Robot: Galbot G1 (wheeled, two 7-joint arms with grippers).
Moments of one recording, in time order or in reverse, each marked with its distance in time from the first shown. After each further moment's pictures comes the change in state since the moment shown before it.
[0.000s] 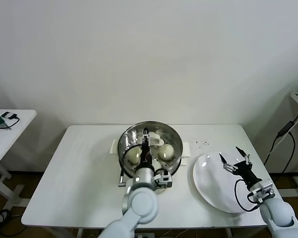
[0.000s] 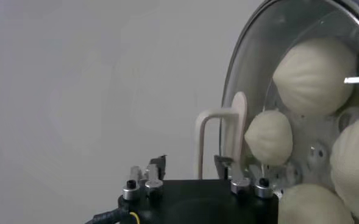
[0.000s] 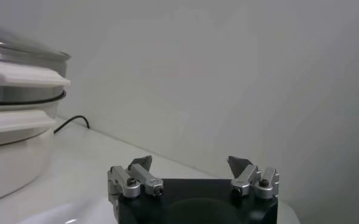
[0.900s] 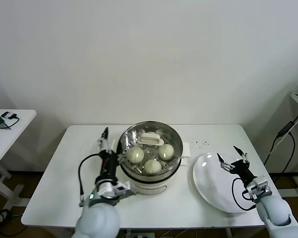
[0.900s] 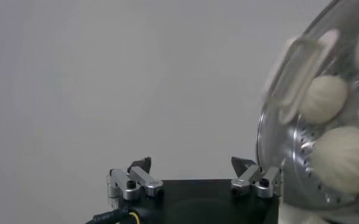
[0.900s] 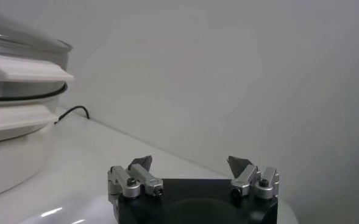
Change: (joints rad) left arm 0.279 0.168 -0.281 -0.320 -0.548 -0.056 -0.330; right arm -0.015 0.013 -0.002 0.076 -0.062 -0.106 0.046
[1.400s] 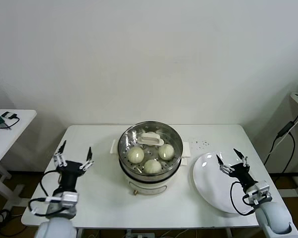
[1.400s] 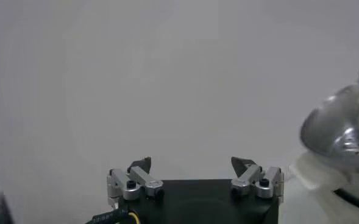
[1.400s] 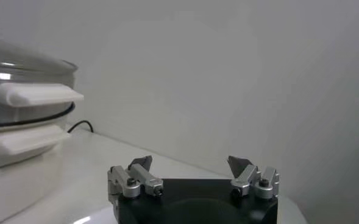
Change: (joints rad) left arm 0.266 -0.108 -0.473 0.009 -0.660 -0.481 -0.117; right arm -0.075 0.041 0.043 0.083 0.044 -0.014 0.008
